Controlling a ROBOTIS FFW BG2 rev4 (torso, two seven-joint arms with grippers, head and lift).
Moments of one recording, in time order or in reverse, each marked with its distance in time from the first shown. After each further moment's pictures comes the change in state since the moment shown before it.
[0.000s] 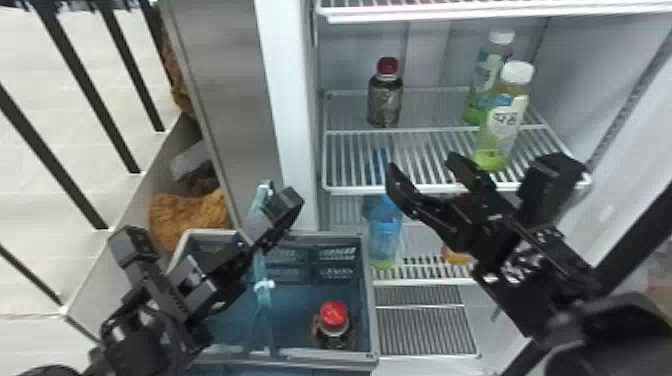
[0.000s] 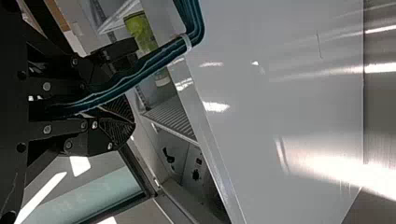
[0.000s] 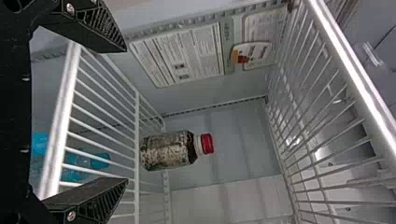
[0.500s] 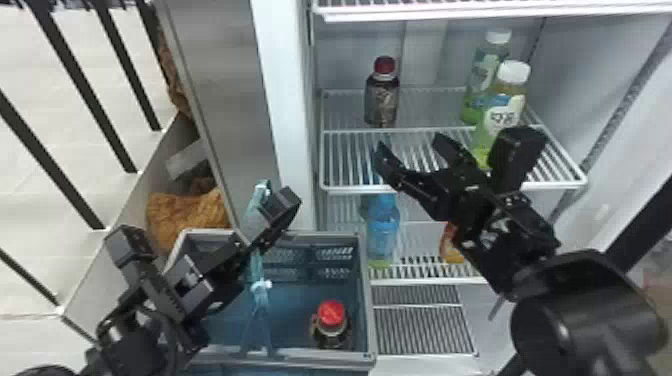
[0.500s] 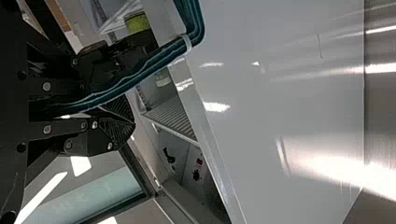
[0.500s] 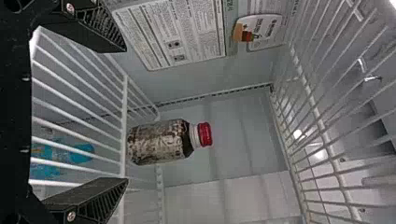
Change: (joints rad) left arm 0.000 0.002 0.000 0.000 0.001 0.002 -0.001; right arm -0.174 0.019 0.042 0.195 -0.001 -0.035 -0.022
